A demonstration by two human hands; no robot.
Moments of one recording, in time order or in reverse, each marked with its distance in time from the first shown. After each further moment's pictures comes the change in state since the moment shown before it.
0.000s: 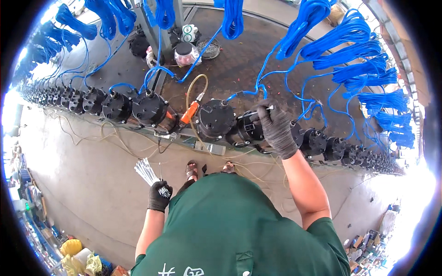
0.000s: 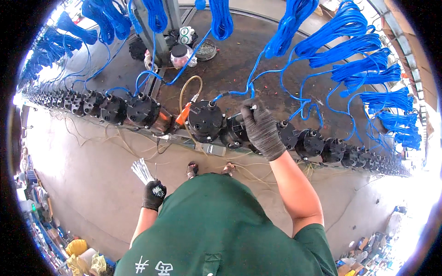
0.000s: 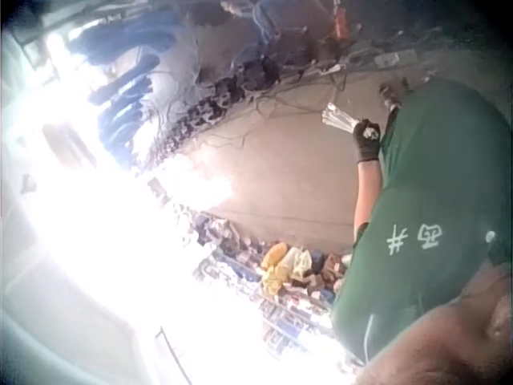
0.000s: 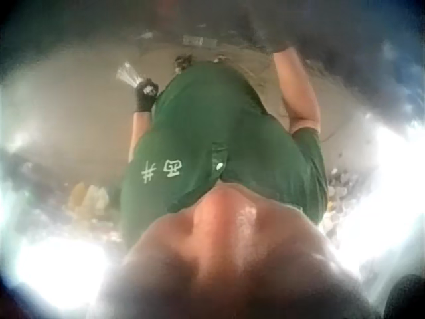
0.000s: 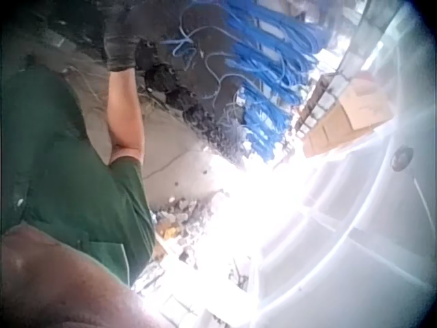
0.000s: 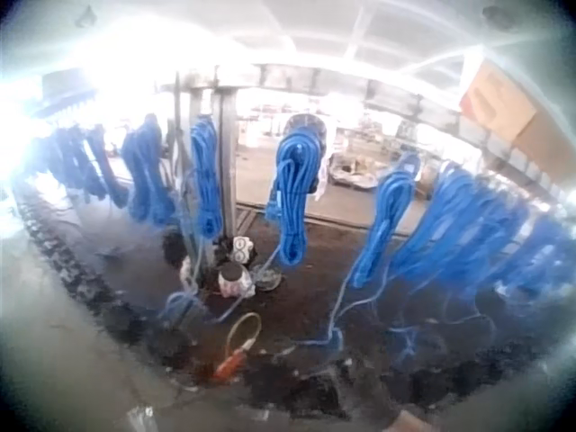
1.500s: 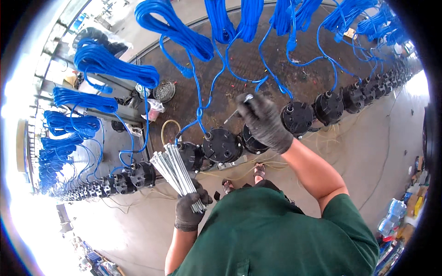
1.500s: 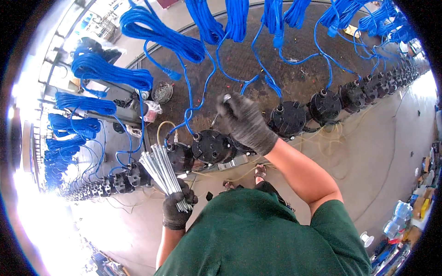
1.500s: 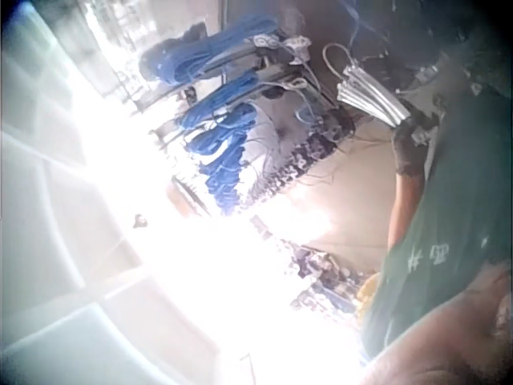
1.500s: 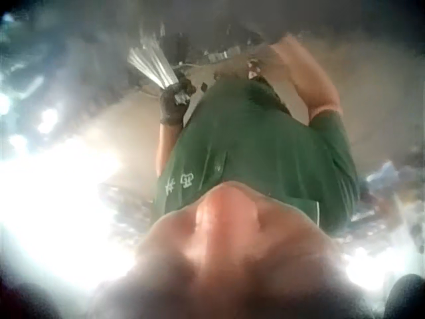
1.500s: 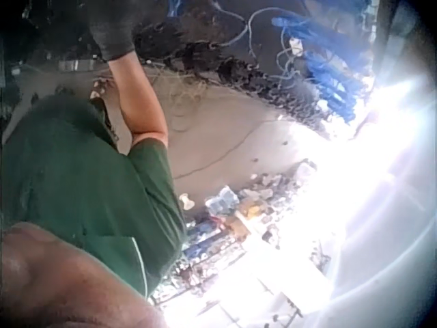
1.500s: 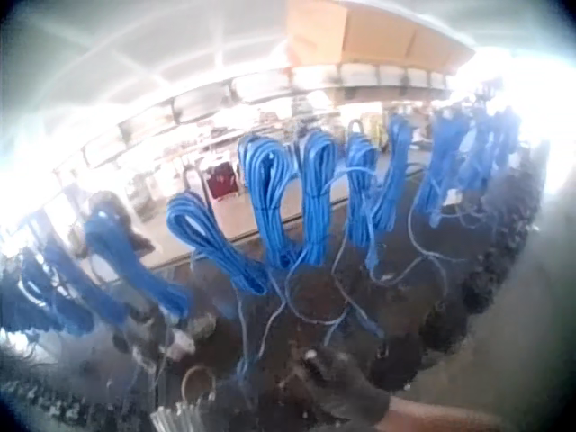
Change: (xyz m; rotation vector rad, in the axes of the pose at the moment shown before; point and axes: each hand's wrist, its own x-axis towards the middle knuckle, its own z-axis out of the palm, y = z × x) left_hand -0.128 -0.089 0.299 0.686 -0.628 0.055; right_hand -0.018 0.064 -0.104 -0.240 0.516 -0.289
